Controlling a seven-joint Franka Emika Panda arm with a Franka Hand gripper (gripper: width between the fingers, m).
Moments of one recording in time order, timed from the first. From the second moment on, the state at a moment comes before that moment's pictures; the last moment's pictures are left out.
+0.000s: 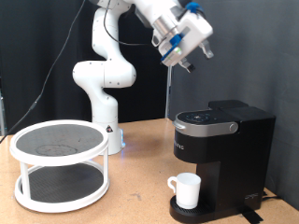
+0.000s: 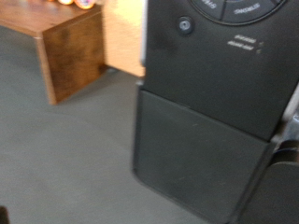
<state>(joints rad) -0.33 -0.52 0.45 -2.38 0.84 2.25 1.85</state>
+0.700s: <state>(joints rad) -0.37 -0.44 0.52 -2.32 0.57 2.21 1.93</state>
